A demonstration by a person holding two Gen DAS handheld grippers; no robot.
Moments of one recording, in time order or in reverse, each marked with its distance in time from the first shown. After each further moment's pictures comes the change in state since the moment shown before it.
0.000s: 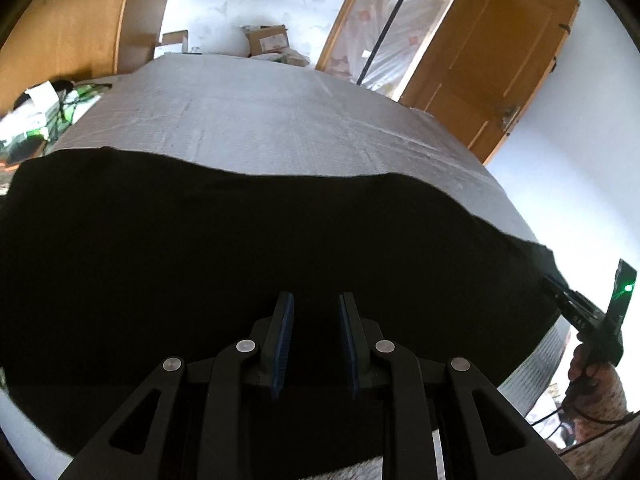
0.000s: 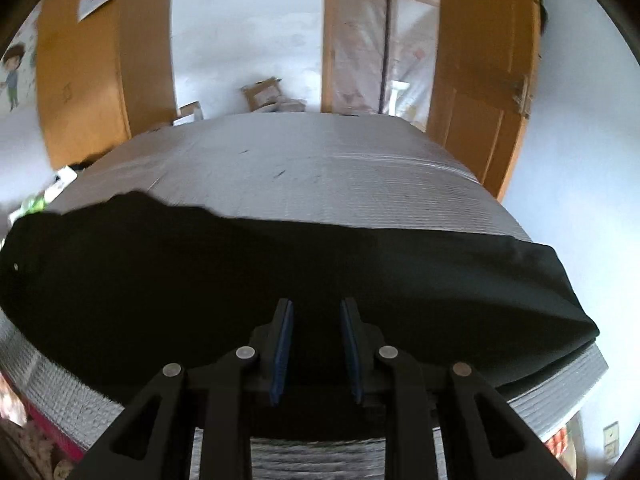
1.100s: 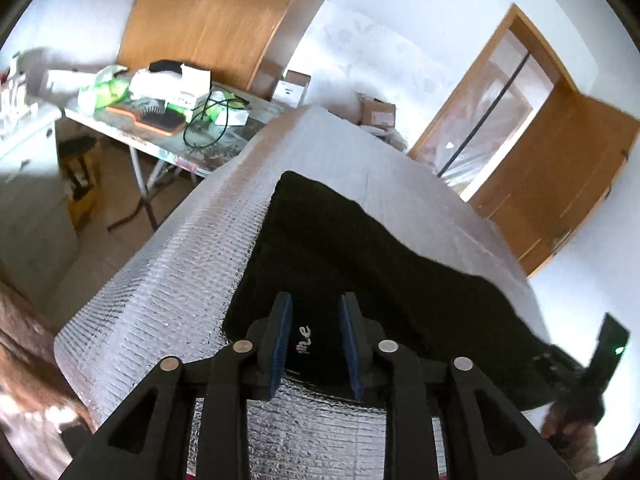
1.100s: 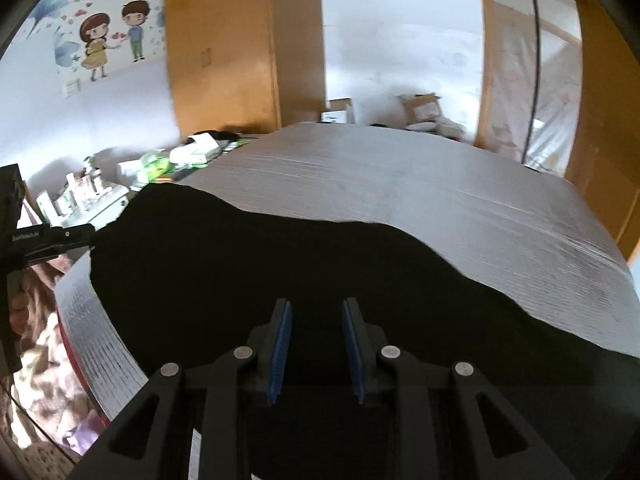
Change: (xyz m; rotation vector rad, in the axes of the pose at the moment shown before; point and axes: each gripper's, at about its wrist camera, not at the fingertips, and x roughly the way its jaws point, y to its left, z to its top) left arm -0.105 0.125 -0.030 -0.361 -0.245 0.146; right arm 0.001 0.179 0.048 -0.270 -0.020 0.434
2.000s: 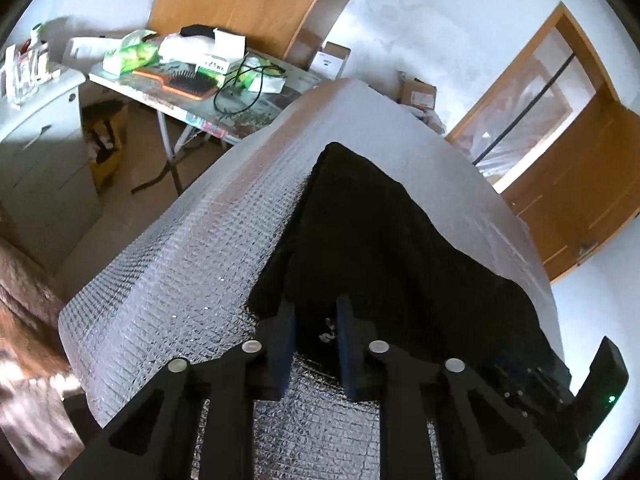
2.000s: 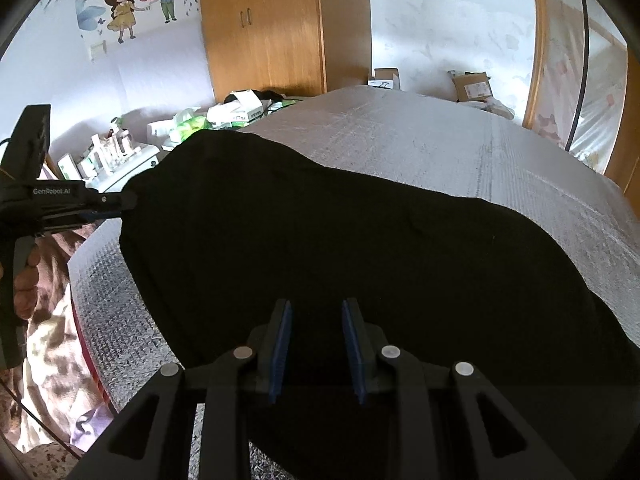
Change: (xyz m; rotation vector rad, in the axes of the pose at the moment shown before) left arm 0.025 0.003 0.004 -0.075 0.100 0.110; right arm 0.047 0.053 -0.005 -0.080 0.125 0.083
